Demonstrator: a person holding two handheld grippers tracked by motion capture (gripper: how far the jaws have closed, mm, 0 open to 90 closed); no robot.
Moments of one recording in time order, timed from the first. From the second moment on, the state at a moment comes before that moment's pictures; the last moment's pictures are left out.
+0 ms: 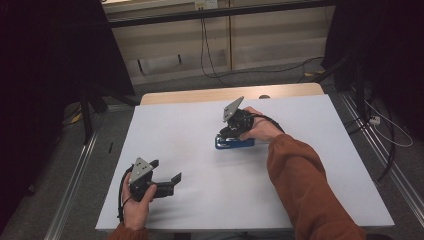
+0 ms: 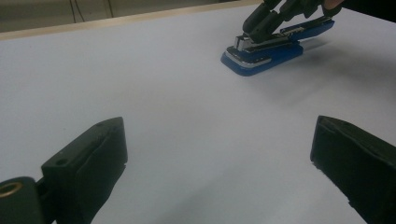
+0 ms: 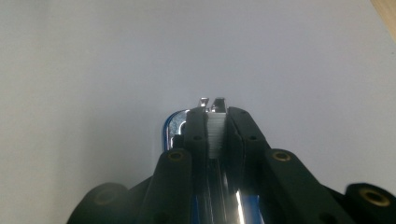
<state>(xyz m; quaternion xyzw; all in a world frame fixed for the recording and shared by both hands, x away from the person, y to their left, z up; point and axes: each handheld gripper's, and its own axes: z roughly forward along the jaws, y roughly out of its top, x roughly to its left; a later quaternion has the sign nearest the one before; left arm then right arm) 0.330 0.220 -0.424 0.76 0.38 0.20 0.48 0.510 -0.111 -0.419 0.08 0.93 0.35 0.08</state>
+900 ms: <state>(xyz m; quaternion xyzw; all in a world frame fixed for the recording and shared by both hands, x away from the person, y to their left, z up) 0.330 0.219 -0.425 0.76 0.38 0.20 0.48 0.510 -0.114 -0.419 0.11 0.93 0.35 0.07</state>
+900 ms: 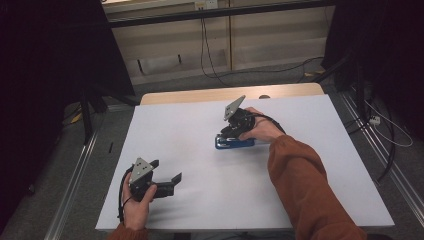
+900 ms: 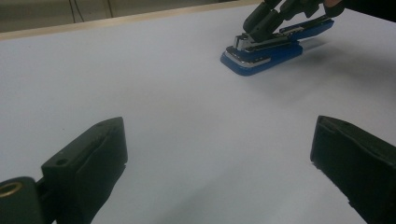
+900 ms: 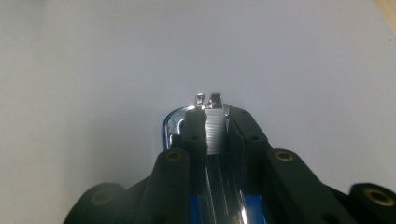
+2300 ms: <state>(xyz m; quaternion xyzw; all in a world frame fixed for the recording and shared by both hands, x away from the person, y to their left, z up) 0.330 0.219 -0.425 0.76 0.38 0.20 0.48 0.509 -0.122 -0.424 0.21 0.90 0.38 0.08</state>
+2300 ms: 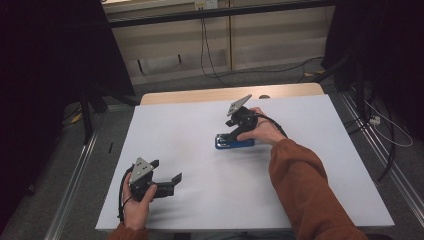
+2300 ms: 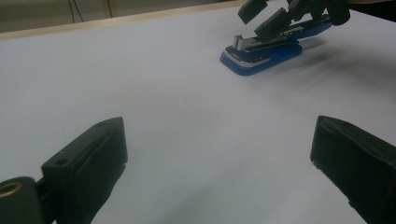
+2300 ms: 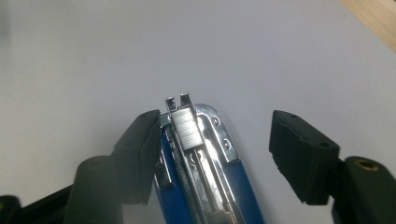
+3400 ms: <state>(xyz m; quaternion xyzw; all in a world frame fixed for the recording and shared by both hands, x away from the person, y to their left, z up) 0.334 0.219 -0.426 0.76 0.38 0.20 0.48 0.478 -0.152 -0.426 0.37 0.81 0.44 0.13</state>
